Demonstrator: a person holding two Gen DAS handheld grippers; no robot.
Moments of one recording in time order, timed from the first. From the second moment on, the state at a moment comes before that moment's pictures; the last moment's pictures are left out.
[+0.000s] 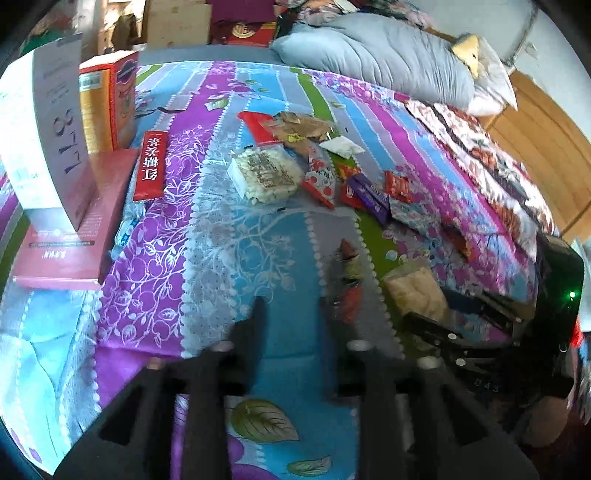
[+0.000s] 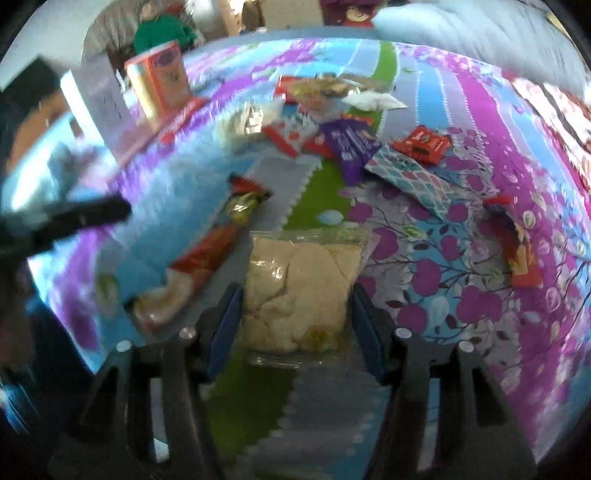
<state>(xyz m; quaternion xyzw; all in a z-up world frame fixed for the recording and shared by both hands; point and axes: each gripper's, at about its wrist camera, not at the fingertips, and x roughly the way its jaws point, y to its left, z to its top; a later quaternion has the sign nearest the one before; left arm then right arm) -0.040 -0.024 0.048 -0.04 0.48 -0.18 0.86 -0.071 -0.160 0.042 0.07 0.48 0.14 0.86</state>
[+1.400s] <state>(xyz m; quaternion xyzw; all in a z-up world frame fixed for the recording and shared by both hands) -0.067 0.055 0.161 0.04 0.32 -0.02 0.95 -0.068 -0.114 0.165 0.08 0.38 0.19 0.90</state>
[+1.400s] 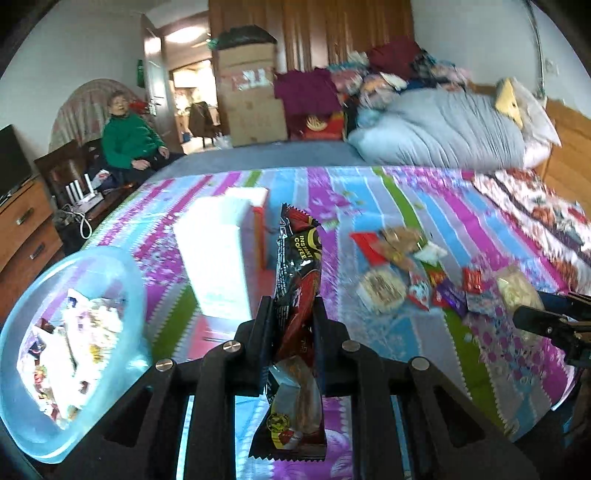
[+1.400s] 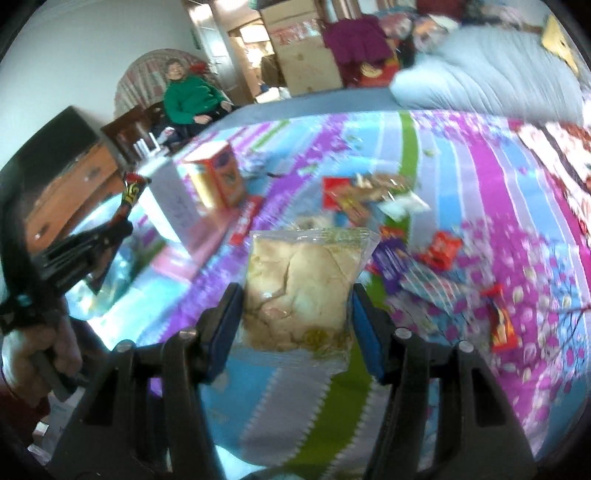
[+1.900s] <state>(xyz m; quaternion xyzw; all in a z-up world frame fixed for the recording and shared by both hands) -0.090 0.168 0.210 -0.03 0.27 0.06 0.96 -0.039 0.004 0.253 0.04 0.32 0.29 0.90</state>
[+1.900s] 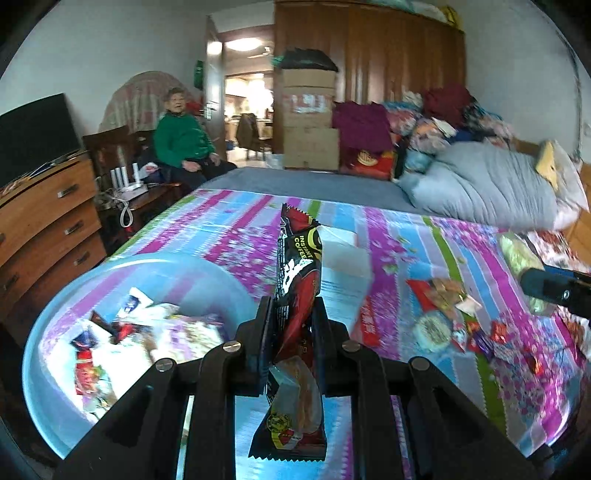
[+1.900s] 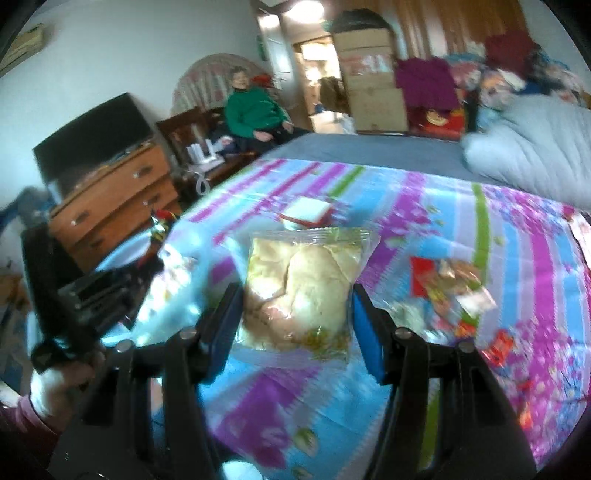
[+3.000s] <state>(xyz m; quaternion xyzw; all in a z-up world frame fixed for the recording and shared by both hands) -0.108 0.391 0.173 -0.16 0.32 0.25 0.90 0.010 0.271 0.254 -0.01 0.40 0.47 0.79</state>
